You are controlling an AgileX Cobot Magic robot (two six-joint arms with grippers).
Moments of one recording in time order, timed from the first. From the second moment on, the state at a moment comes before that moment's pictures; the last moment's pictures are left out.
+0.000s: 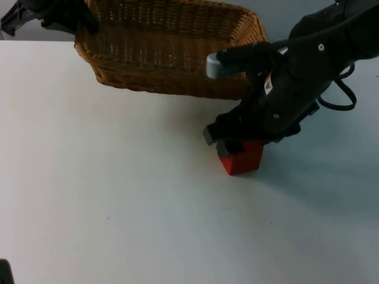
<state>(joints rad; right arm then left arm) 0.56 2.08 -1.22 -0.15 0.38 0.21 -0.06 2.12 -1.68 -0.73 0.81 0.21</state>
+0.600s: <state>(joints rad) 0.56 2.08 -1.22 -0.15 0.33 0.21 -0.06 2.12 -1.68 -0.73 0.81 0.21</state>
